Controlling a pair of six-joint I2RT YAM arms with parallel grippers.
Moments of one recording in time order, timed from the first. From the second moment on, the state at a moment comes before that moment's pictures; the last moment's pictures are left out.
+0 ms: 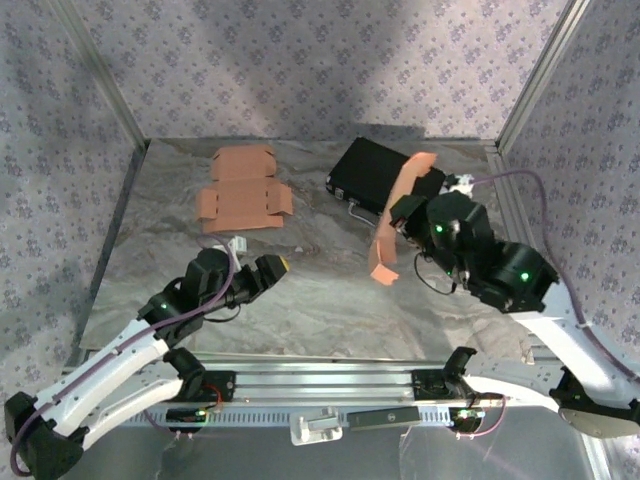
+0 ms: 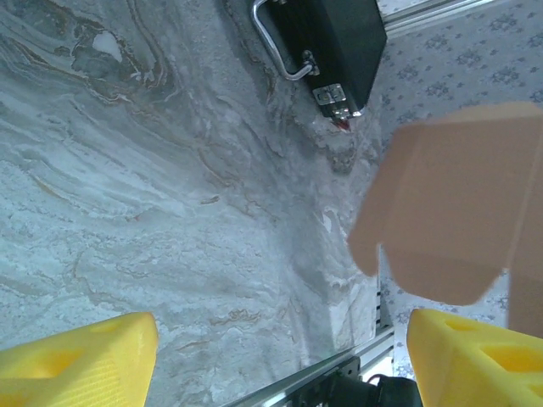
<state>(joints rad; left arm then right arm) -0.74 0.73 0.59 -0.37 0.15 -1.17 0.91 1.04 1.51 -0.96 0.51 1.17</state>
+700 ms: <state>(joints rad) -0.83 0.71 0.59 -0.51 0.09 -1.00 0.84 1.62 1.31 -0.58 0.26 1.43</state>
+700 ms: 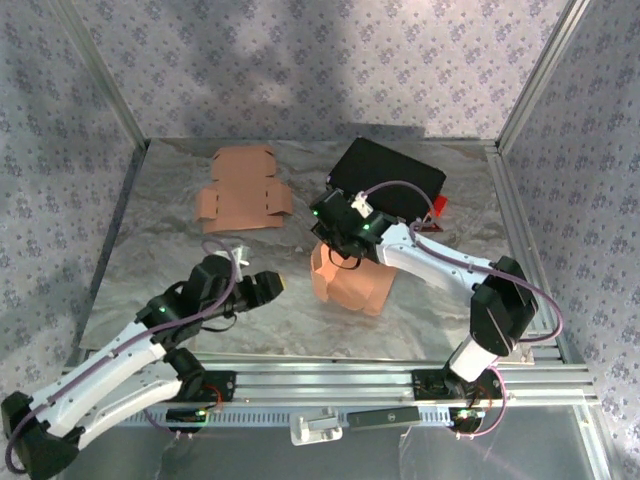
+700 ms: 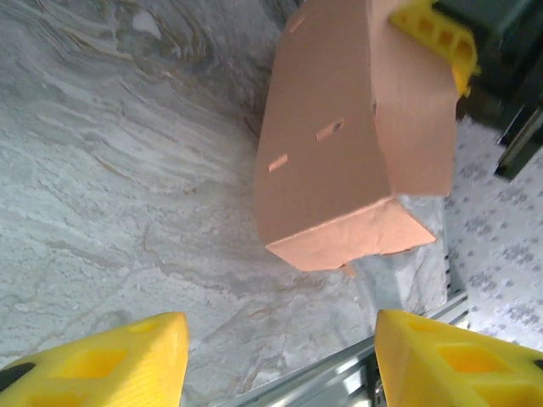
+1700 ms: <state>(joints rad) -1.37 1.39 0.96 -0.71 -0.94 -1.00 0.83 1.61 1.25 -0.53 0.23 1.65</state>
